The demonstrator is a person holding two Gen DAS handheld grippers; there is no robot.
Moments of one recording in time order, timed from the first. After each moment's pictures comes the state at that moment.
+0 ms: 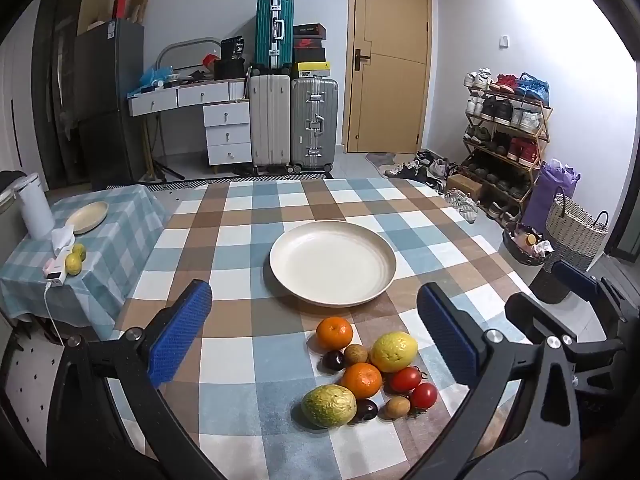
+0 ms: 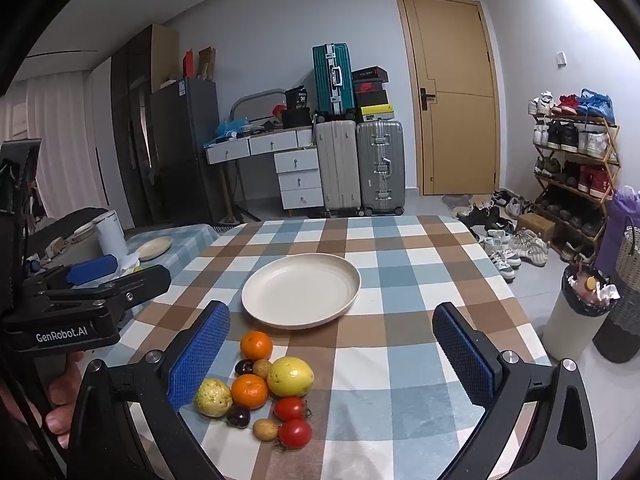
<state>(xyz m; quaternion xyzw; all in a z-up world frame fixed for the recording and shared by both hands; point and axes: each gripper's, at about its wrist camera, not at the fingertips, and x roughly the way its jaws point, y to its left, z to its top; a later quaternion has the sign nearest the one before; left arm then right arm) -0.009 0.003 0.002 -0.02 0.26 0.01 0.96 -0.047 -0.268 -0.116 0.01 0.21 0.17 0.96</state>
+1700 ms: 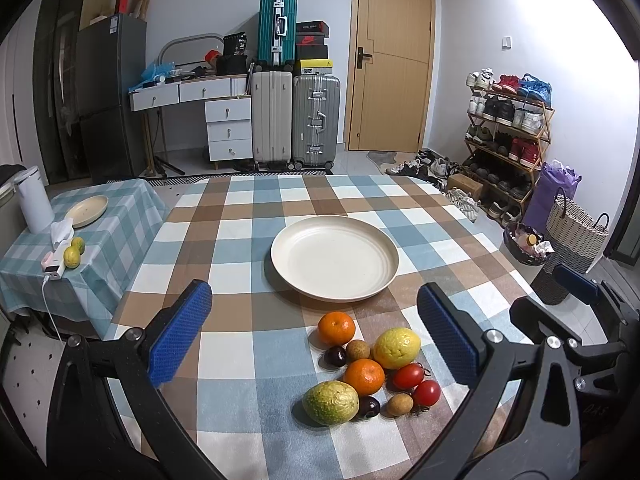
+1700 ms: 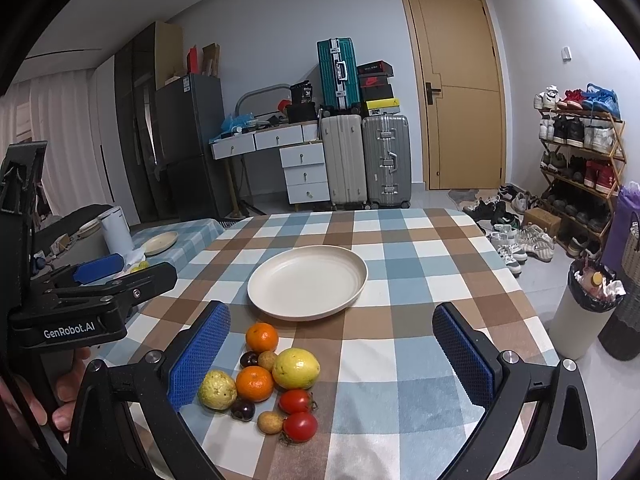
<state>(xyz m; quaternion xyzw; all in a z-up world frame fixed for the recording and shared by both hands) -0.009 0.004 -0.011 -0.03 0.26 0.02 0.97 -0.048 -0.270 -0.120 0.02 0.22 0.18 0.96</state>
